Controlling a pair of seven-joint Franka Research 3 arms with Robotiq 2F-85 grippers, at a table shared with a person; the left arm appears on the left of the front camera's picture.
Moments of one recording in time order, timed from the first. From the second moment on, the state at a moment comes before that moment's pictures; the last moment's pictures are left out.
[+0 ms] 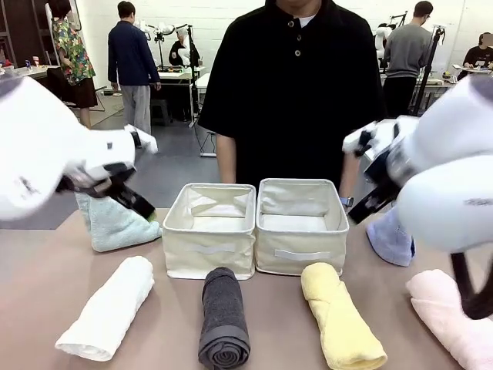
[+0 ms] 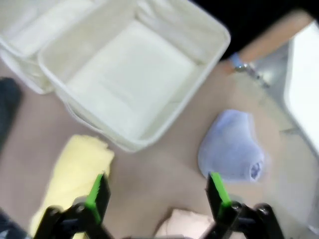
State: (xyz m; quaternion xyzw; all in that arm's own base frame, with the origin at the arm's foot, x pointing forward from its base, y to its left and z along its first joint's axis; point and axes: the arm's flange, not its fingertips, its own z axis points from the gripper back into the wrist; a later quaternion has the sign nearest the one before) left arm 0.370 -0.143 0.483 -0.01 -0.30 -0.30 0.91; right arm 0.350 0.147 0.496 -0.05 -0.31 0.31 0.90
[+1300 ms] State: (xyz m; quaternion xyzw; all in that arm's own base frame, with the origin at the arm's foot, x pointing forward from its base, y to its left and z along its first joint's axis) left arm 0.312 -0.142 0.642 0.00 -0.29 -0.34 0.90; right arm 0.243 0.139 0.665 -0.04 -0.32 0.33 0.88
